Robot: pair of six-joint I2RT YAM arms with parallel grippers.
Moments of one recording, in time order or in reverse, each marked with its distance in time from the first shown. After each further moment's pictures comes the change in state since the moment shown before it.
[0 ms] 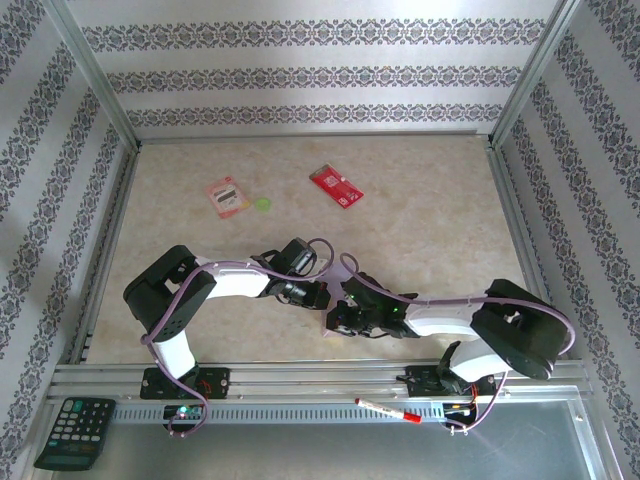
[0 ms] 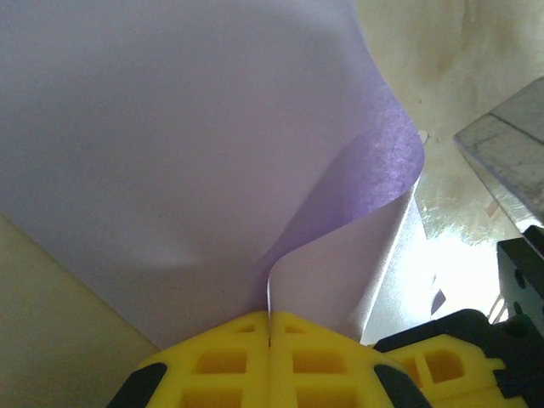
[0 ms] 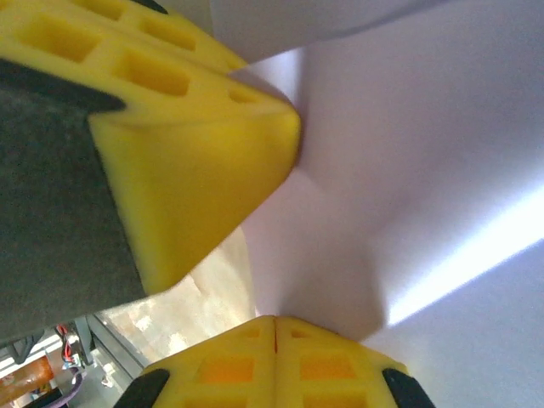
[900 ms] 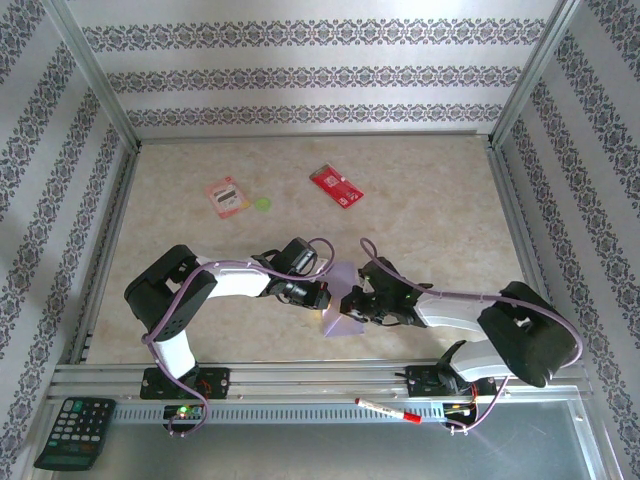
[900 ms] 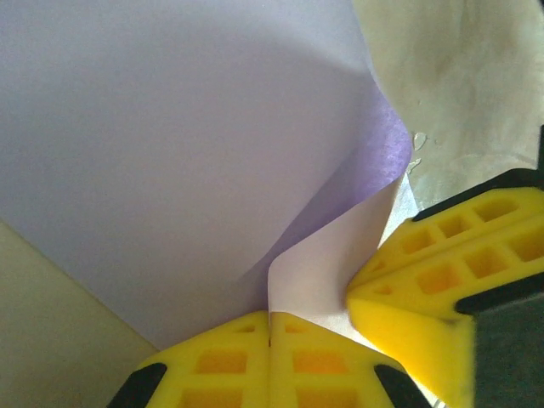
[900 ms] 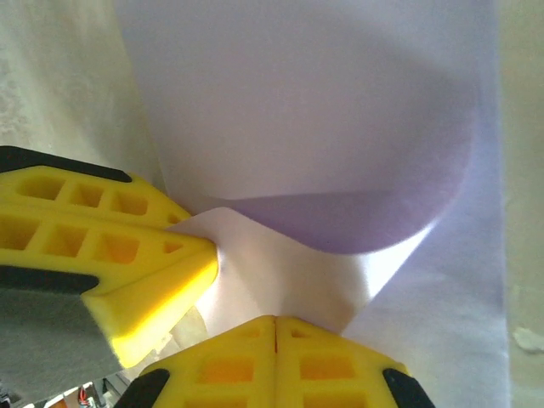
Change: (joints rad) left arm 0.000 0.007 0.008 -0.003 0.005 0.001; right arm -0.204 -0.043 0.002 -0.084 -0.061 -0.087
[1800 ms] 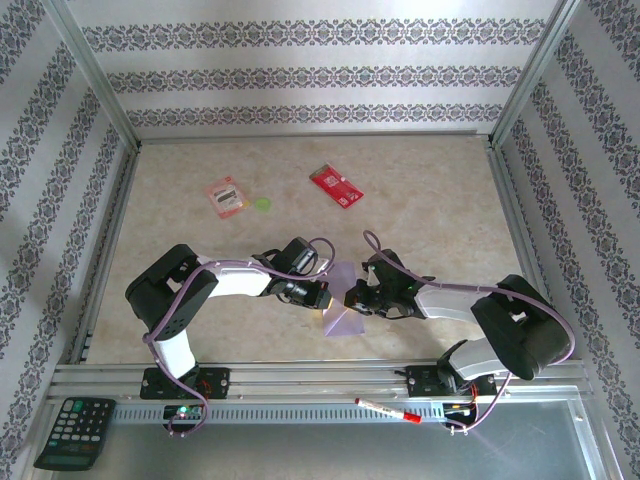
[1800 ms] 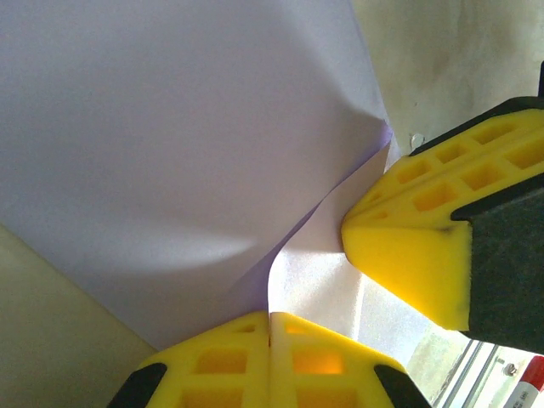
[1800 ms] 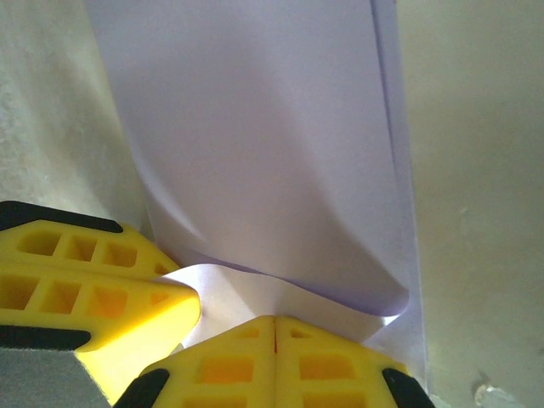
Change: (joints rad) left arm 0.000 0.006 0.007 -0.002 0.006 0.003; right arm -0.093 0.065 0.026 -0.005 -0.051 -0.105
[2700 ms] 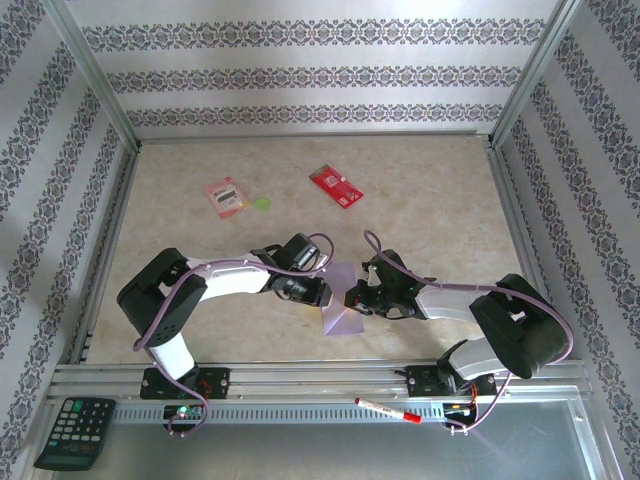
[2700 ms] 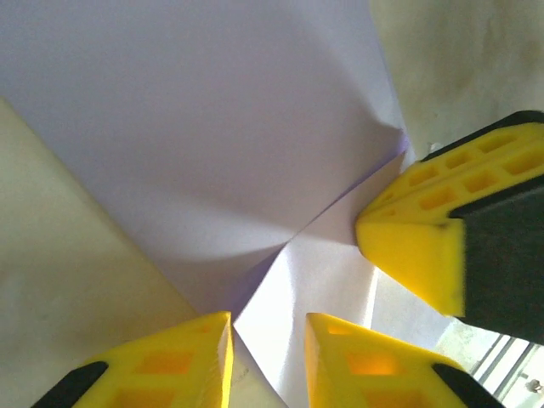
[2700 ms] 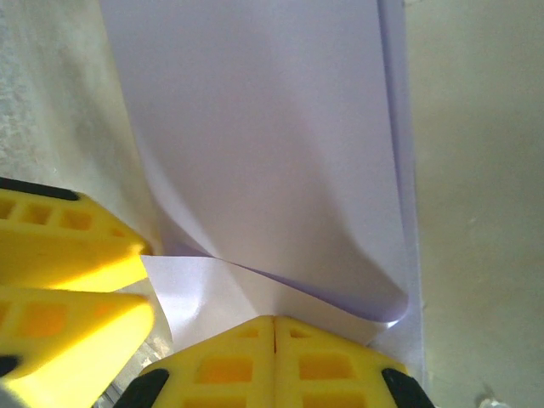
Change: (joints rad) left arm -0.012 -0.074 0.060 -0.171 -0.116 0.004; right arm -0.012 0.009 -0.019 0.042 -0.023 -0.023
